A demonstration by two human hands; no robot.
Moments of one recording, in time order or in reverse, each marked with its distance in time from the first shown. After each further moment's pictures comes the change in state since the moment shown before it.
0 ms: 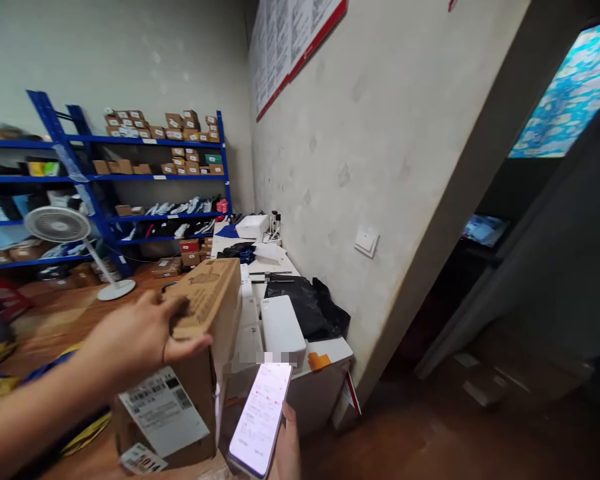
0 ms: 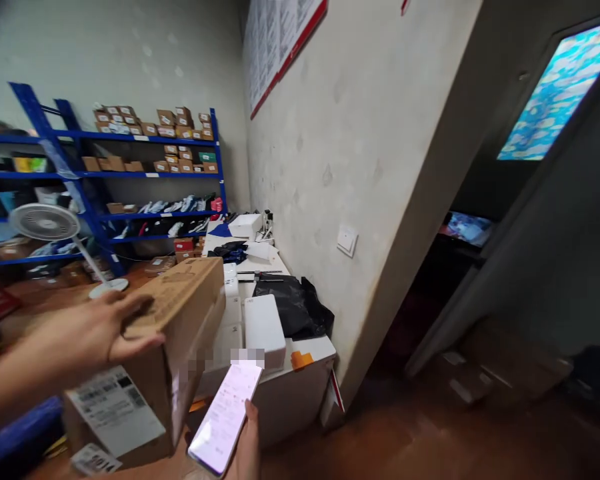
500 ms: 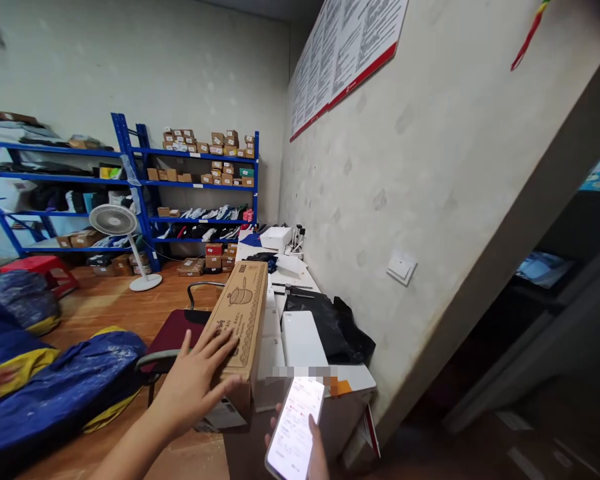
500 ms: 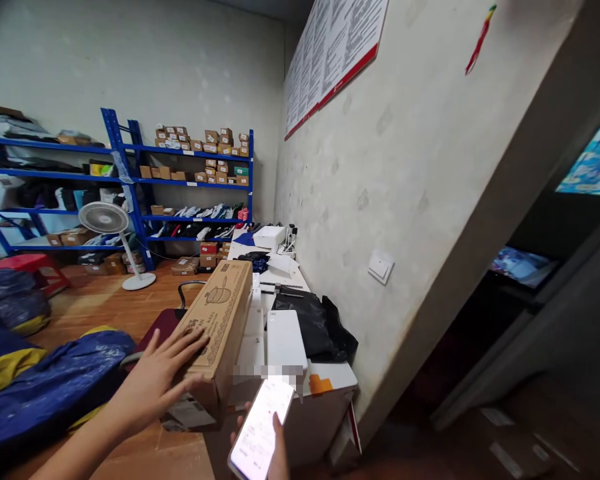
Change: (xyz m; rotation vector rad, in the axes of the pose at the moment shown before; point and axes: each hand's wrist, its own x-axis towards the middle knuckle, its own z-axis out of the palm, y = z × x) left_hand -0.047 -0.015 0.089 -0.308 0.174 0.154; right_hand 0.018 -0.010 -0.021 -0.225 0.081 -0.004
